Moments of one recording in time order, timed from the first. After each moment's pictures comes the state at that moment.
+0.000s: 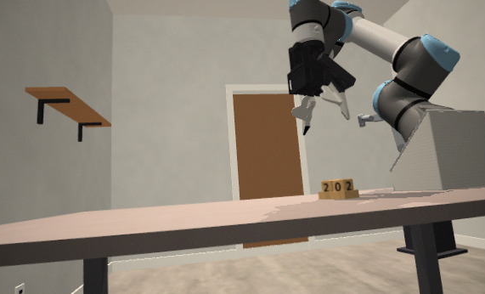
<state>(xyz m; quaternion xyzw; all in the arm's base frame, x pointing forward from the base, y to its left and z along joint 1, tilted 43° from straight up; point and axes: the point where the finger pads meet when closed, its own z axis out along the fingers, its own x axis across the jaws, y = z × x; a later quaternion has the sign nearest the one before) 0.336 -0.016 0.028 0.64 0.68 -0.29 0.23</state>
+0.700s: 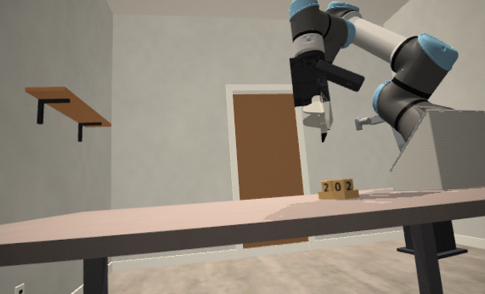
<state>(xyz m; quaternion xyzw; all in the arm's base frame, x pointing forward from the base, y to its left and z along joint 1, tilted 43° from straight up) 0.333 -0.029 0.012 0.81 0.46 -0.20 0.30</state>
